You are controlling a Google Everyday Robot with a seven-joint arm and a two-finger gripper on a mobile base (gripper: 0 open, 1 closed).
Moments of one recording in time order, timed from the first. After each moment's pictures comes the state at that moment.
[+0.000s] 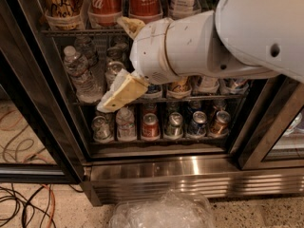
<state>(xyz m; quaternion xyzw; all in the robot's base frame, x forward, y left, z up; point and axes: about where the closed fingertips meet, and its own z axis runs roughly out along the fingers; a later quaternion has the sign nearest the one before) 0.482 0.073 1.001 -0.63 0.56 0.12 0.53</state>
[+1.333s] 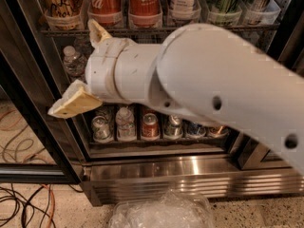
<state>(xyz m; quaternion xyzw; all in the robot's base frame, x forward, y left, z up) 0.465 0.139 1.005 -0.56 0.56 0.11 0.59</state>
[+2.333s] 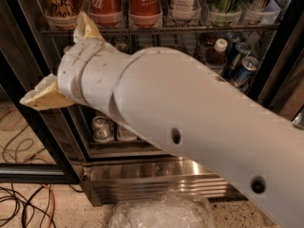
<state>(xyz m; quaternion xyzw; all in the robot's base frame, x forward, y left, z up) 0.465 0.162 1.026 -0.48 0.59 0.08 0.64</state>
